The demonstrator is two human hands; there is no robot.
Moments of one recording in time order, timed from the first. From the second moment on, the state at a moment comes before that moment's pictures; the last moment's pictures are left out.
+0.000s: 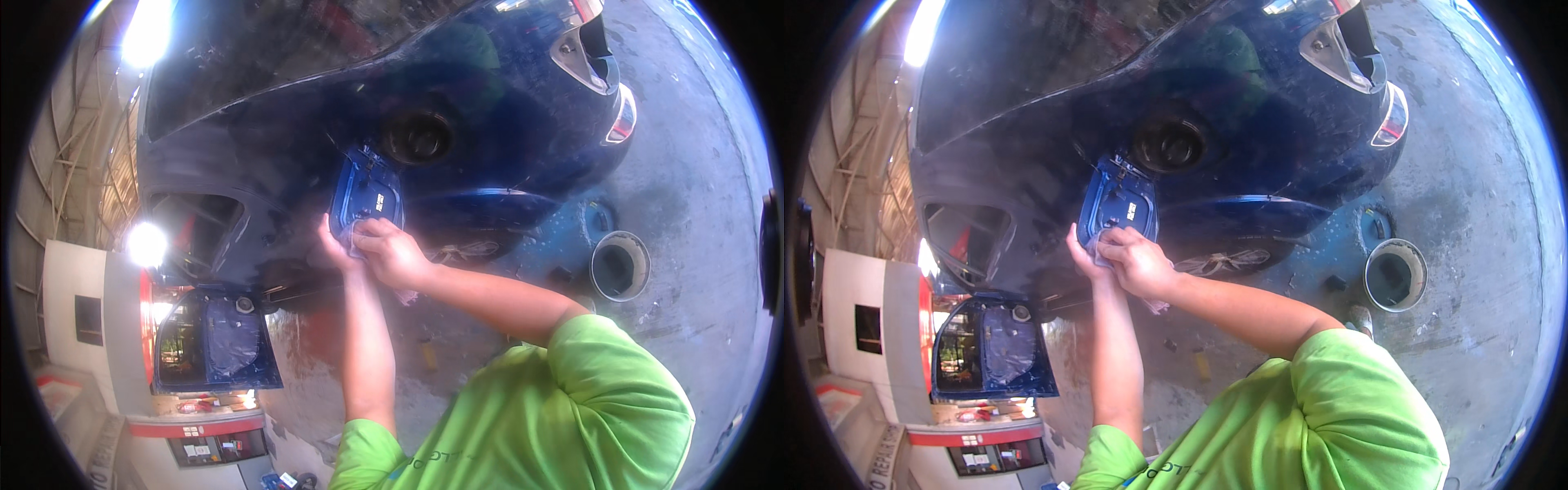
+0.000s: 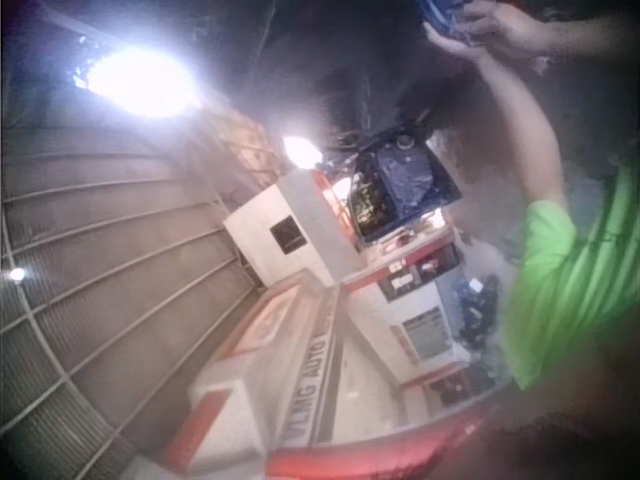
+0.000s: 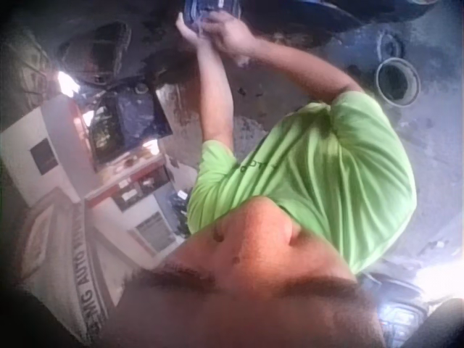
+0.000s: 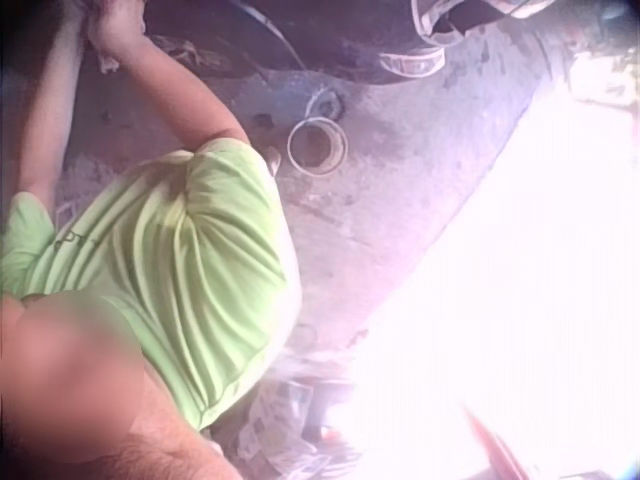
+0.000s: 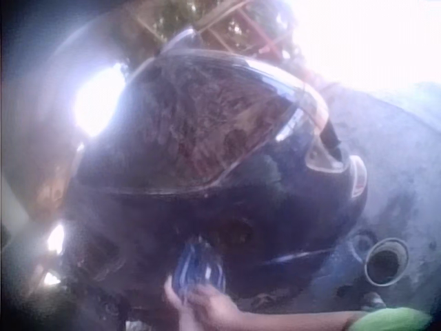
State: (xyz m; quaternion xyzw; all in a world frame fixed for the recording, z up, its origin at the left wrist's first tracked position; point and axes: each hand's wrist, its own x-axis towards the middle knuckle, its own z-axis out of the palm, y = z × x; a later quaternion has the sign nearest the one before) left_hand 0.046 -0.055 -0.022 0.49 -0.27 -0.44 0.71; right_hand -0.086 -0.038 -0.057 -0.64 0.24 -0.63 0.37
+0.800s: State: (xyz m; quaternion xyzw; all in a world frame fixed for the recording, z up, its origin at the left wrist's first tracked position) left_hand 0.028 -0.066 0.000 0.51 -0.37 -0.35 0.69; right_hand -0.091 -0.018 -0.118 -0.62 0.27 -0.63 0.39
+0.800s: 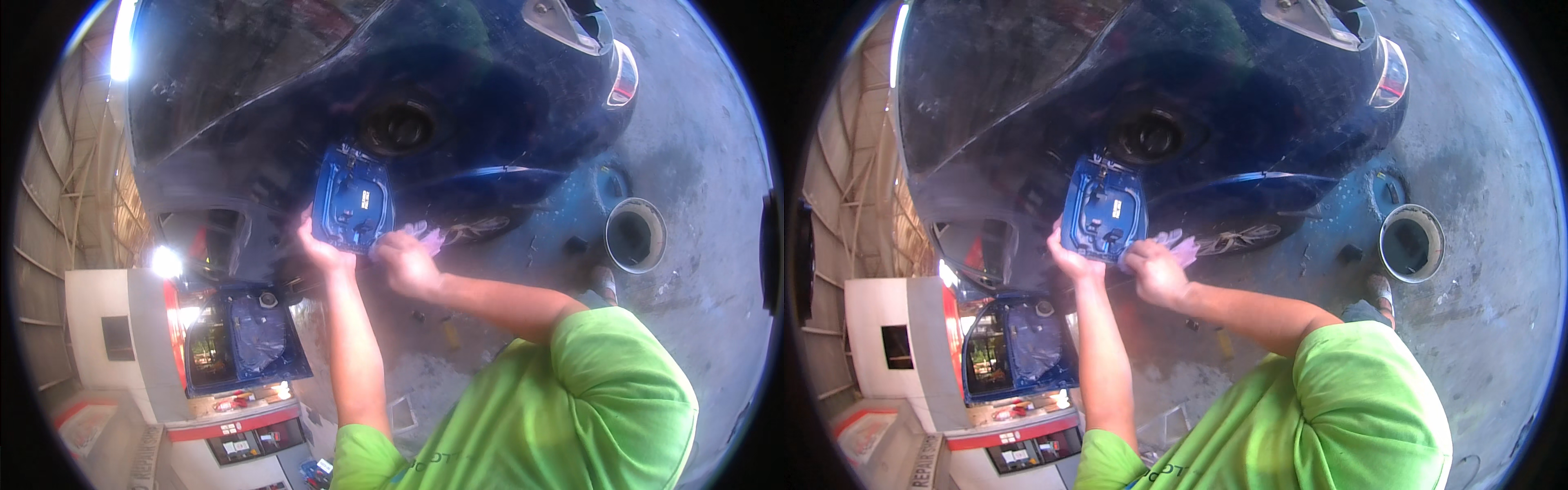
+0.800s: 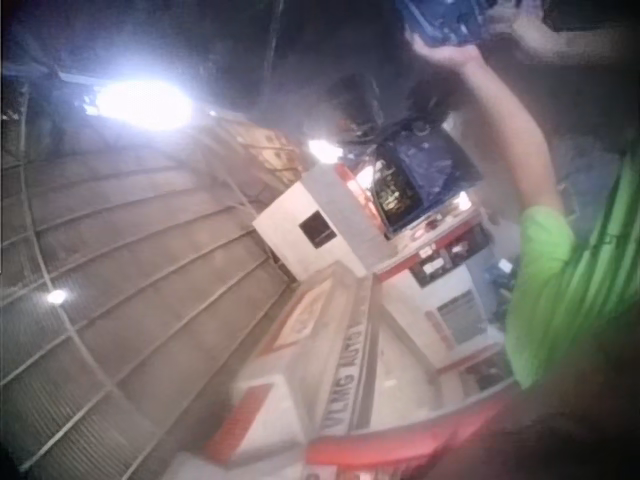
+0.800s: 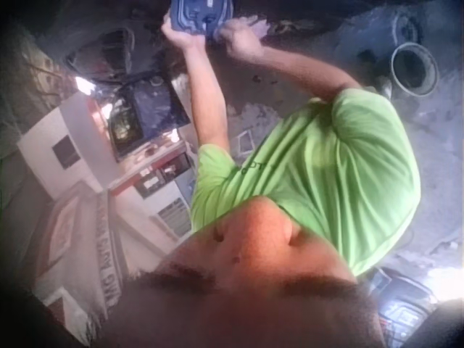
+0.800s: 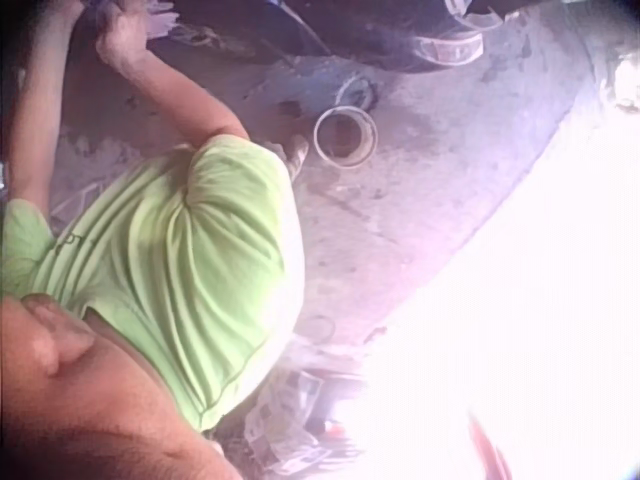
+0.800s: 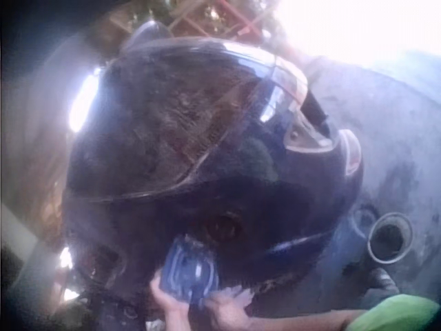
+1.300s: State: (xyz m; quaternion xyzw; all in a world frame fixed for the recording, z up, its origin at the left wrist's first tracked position) left_hand 0.022 -0.068 -0.003 0.50 -0.36 -0.35 0.71; right_hand -0.093 -0.019 -0.112 -0.59 0.26 -0.66 0.40
